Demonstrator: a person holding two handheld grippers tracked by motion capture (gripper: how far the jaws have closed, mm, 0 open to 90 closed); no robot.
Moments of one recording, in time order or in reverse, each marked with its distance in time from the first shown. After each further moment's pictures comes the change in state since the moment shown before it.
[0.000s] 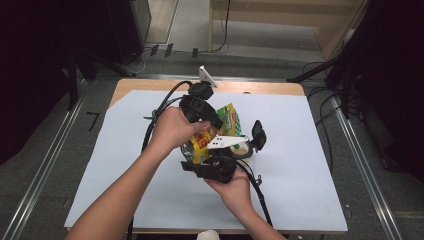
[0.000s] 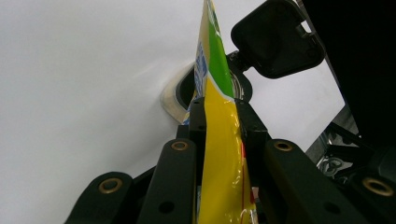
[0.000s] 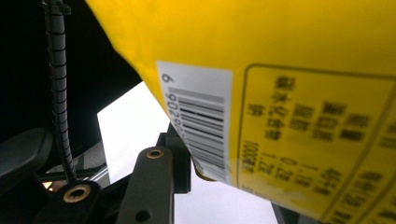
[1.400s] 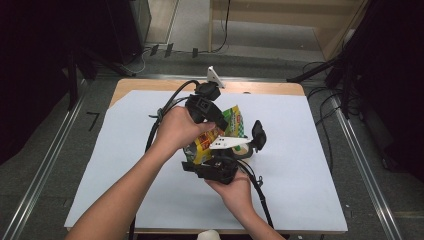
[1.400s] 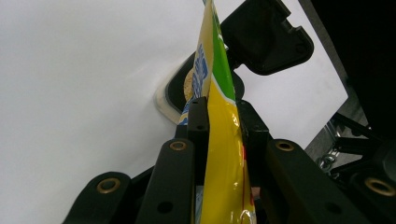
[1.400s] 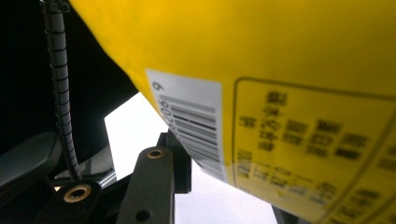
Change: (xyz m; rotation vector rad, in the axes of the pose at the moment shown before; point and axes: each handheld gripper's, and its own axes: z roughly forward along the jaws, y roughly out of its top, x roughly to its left) left arm -0.016 0.002 0.002 0.015 0.015 0.037; right arm 0.000 -0.003 -0.003 -0.021 0.021 0.021
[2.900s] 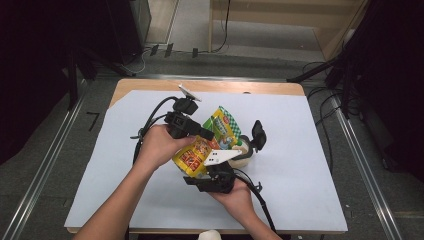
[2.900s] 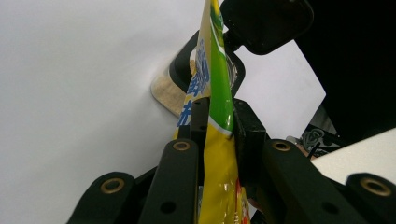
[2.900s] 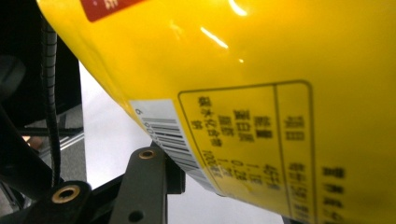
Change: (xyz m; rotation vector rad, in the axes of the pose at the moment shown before) left arm 0.039 -0.053 0.004 -0.129 -0.138 0.014; right arm -0.009 -0.035 0.015 0.124 -0.028 -0.167
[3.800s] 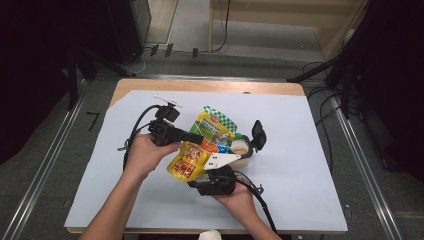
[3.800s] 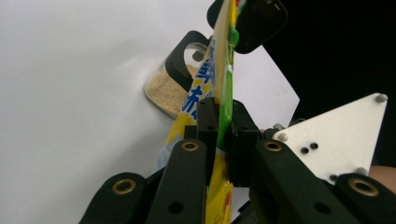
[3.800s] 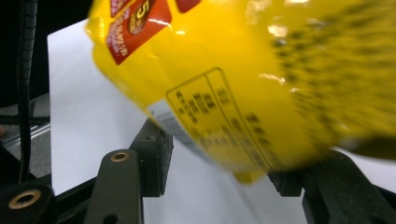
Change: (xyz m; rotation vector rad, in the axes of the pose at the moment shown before) left arm 0.027 -0.035 -0.019 -0.123 -0.113 0.029; right arm -0.001 -0.009 0.001 0.023 -0.084 -0.057
